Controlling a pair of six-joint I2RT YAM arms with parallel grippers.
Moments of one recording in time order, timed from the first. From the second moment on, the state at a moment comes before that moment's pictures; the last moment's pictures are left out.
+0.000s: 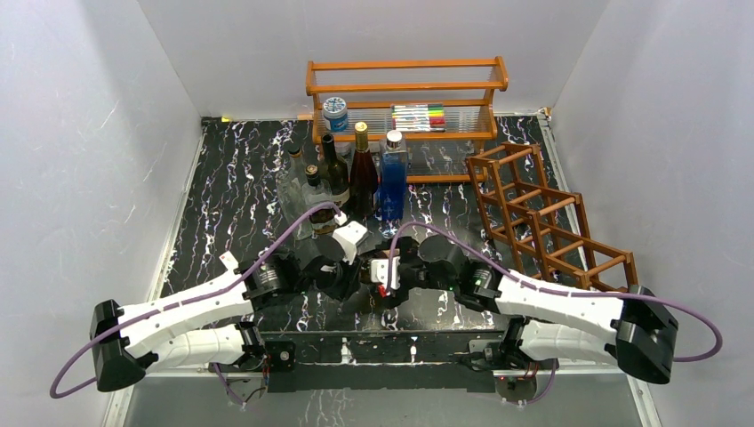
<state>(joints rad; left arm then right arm) -1.11 0.98 0.81 -0.61 -0.13 -0.40 1.12 1.04 0.59 0.06 -0.17 -0.68</state>
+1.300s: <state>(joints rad) -1.11 0.88 1.15 -0.66 -0.39 -0.27 0.92 1.14 0.46 0.46 -0.21 -0.18</state>
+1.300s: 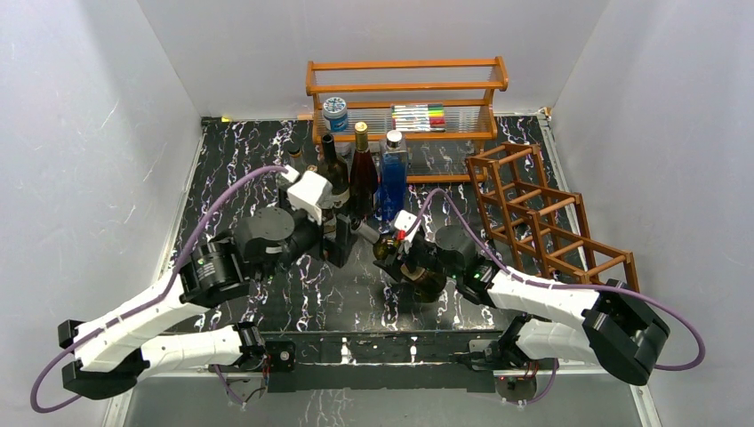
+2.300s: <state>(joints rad) -0.86 1.12 1.00 -0.28 -0.09 -0.63 0.92 1.13 0.45 0.51 -0.15 0.04</state>
